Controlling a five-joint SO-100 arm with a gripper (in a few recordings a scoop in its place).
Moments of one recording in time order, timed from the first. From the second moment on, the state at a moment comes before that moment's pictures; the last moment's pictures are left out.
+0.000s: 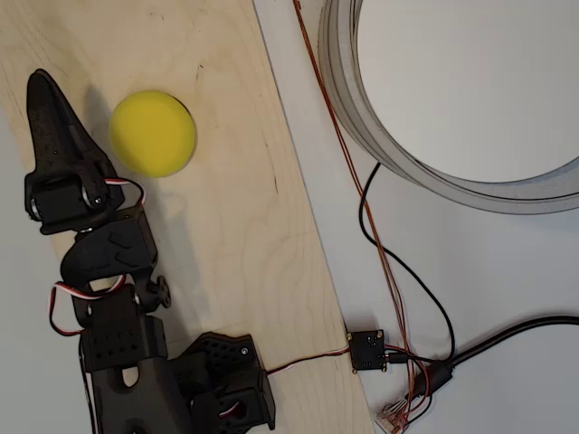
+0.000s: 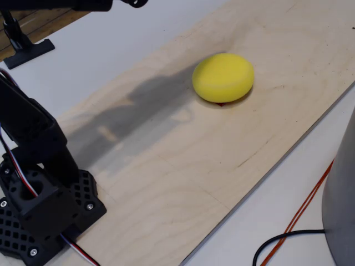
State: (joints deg) arm 91.8 105.5 132.1 -32.0 -1.8
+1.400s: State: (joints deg) arm 89.6 108.6 139.1 -38.0 -7.5
